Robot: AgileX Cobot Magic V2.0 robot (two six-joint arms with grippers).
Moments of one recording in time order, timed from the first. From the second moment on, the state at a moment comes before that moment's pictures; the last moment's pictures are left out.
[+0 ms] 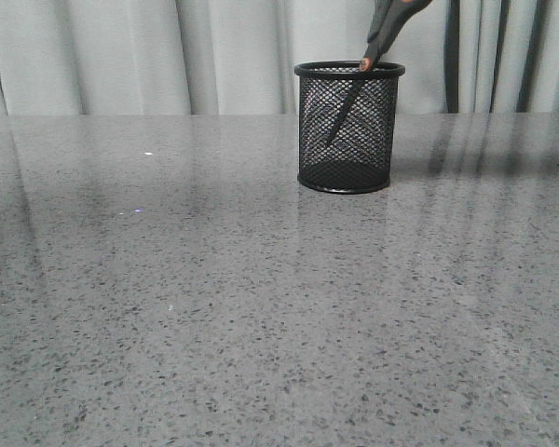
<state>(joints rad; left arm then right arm) -0.31 1.20 -1.61 -0.22 0.99 0.90 0.23 1.73 -1.85 0.36 1.25 -0.27</state>
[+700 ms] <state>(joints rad) -0.31 1.20 -1.61 -0.23 0.98 0.90 0.23 1.77 -1.91 0.35 1.25 -0.27</state>
